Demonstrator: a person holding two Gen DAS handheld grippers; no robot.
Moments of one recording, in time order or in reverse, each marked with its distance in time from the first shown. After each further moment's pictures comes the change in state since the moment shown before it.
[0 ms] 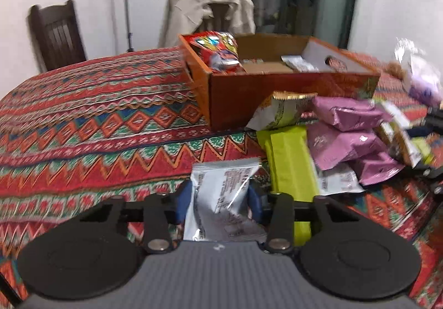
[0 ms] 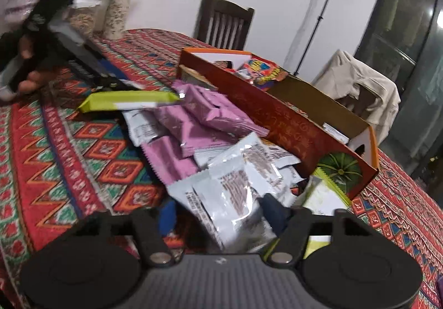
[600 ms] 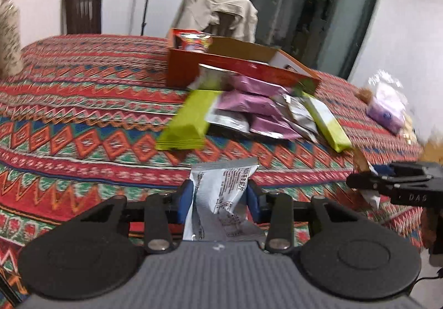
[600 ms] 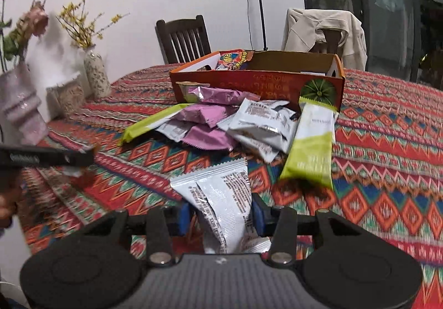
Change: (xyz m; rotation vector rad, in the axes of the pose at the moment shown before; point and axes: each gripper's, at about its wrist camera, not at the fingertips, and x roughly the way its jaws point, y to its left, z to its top) left arm -0.104 -0.098 -0.071 -0.174 -0.033 -0.036; right arm -0.092 0.014 -0.058 0.483 -0.047 0.106
